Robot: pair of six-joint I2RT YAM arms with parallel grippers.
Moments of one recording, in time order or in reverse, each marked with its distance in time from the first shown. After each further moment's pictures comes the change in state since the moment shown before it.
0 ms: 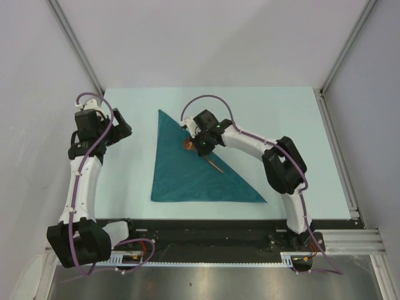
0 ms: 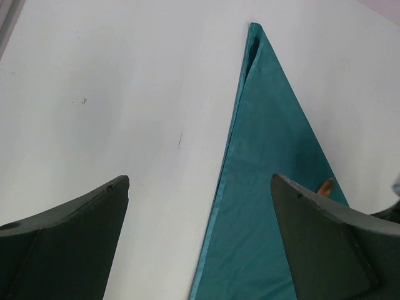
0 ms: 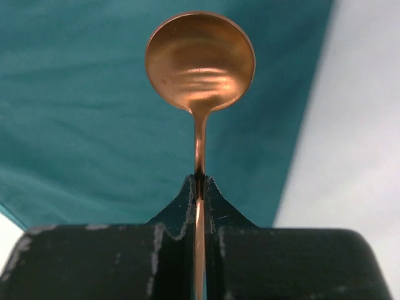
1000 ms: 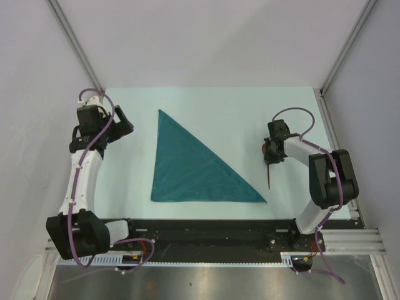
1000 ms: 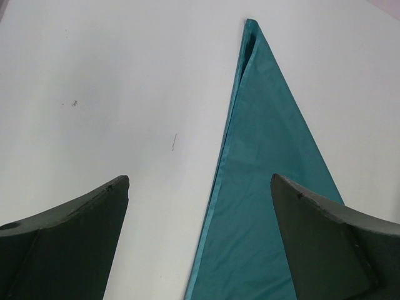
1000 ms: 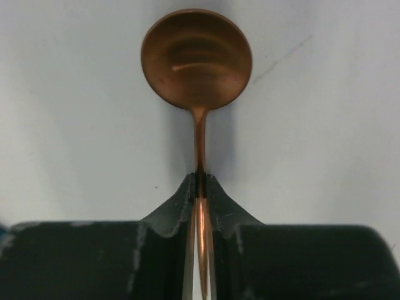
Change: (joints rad) left arm -0.018 0.067 0.051 -0.018 0.009 -0.008; right arm -0.548 -0.389 -0.691 0.143 0.234 0.407
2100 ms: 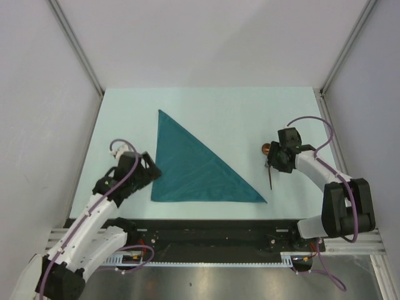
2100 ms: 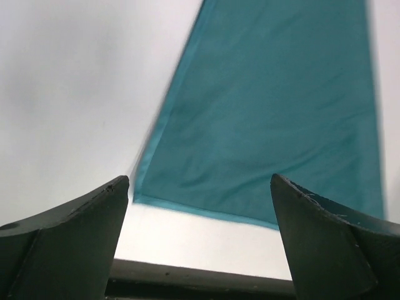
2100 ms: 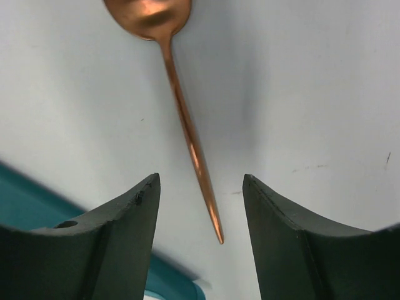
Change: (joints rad) left arm -0.565 -0.477 -0.553 -0.208 -0.338 -0.580; right arm -0.016 -0.312 -0.164 -0.054 -0.010 0.166
